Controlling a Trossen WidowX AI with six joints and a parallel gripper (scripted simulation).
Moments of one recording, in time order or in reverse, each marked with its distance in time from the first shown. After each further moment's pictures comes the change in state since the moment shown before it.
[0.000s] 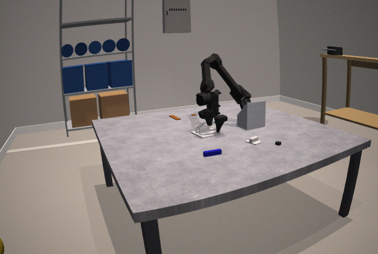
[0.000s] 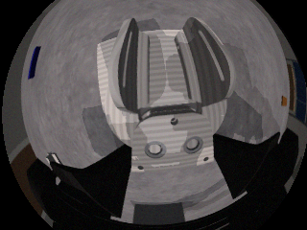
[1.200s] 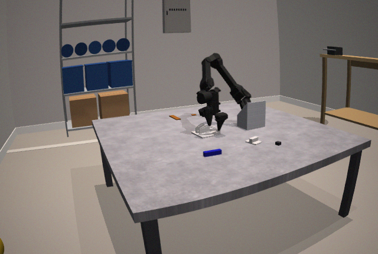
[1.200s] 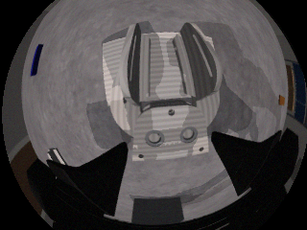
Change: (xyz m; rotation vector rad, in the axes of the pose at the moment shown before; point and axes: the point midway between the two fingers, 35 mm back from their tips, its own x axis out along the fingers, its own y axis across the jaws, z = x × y) arm -0.014 0.000 -0.002 -0.008 0.014 -0.005
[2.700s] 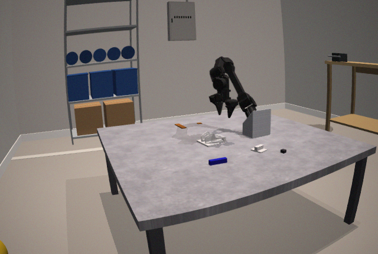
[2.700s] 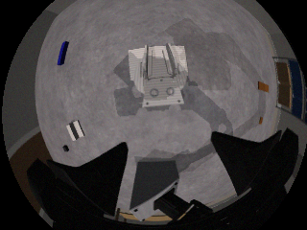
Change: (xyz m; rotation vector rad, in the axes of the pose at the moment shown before) arm -0.112 0.003 -0.033 -0.001 -0.016 0.008
